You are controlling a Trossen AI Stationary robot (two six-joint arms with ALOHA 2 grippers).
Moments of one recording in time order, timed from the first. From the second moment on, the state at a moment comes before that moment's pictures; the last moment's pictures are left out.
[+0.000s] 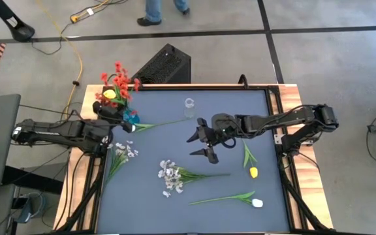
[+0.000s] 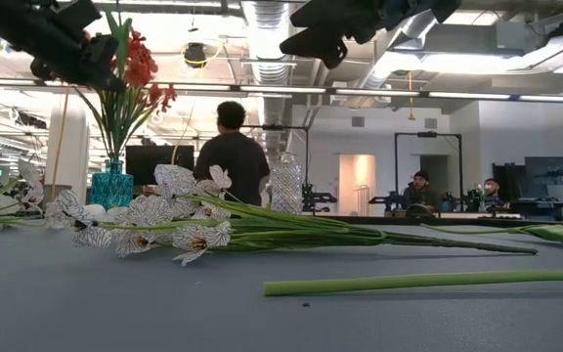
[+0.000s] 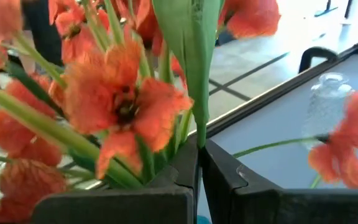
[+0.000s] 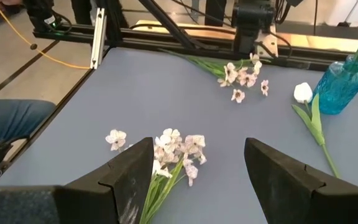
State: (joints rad) left arm -0.06 0.48 0.47 -0.44 -1.10 -0.25; right arm 0.03 1.49 1.07 -0.01 -0.21 -0.07
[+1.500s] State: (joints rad) left arm 0.04 0.47 0.34 -0.51 -0.88 -0.53; right arm -0.08 1.10 0.91 -0.74 -0.07 0.08
